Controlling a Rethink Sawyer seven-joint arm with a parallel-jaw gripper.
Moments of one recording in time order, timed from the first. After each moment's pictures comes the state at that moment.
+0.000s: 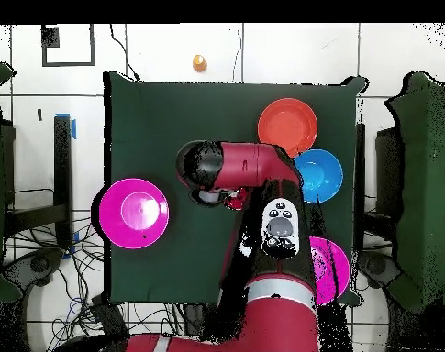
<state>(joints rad) -0.14 -0.55 -0.06 1.43 -0.18 0.95 1.93</state>
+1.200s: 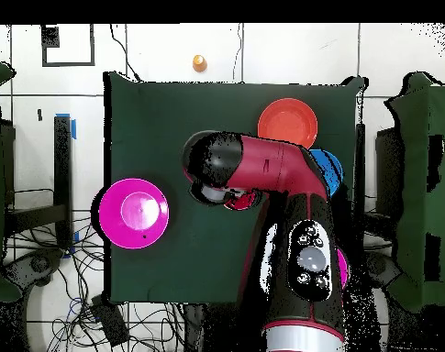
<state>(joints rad) -0.19 -0.70 -0.04 1.49 -0.07 1.02 1.93</state>
